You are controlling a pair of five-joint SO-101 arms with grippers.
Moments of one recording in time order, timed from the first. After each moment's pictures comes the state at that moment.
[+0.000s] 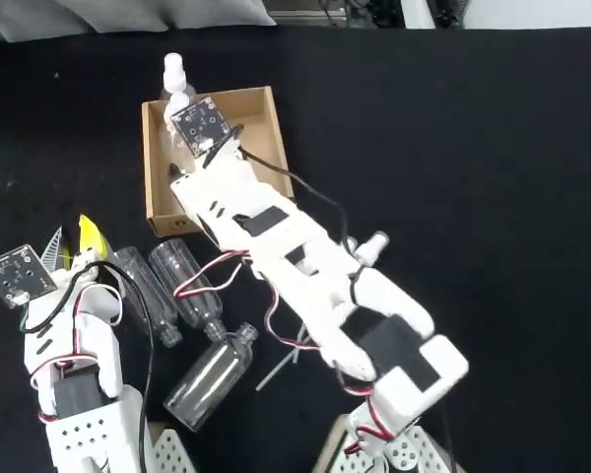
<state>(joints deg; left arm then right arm) -22.2 -103.9 96.0 29.7 11.8 -36.5 6.6 26.2 7.5 2.7</state>
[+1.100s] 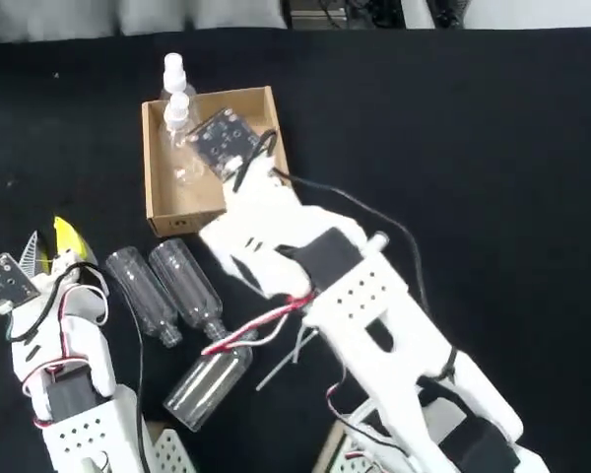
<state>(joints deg) -28.1 -103.9 96.0 27.5 11.8 -40.4 -28.5 26.3 58.1 3.0</state>
